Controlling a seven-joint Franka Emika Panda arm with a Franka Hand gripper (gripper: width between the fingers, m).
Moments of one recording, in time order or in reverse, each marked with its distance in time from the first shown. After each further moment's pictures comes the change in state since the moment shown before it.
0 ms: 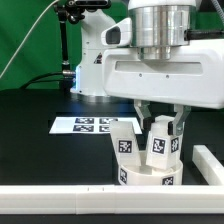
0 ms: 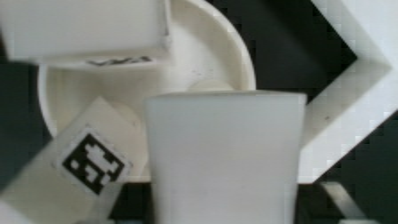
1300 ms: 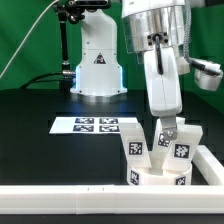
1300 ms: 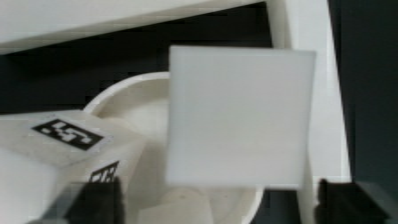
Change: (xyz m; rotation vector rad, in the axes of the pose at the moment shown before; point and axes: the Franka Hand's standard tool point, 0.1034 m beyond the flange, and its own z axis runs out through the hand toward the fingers) arm -0.012 -0.006 0.001 0.052 -0.113 0.816
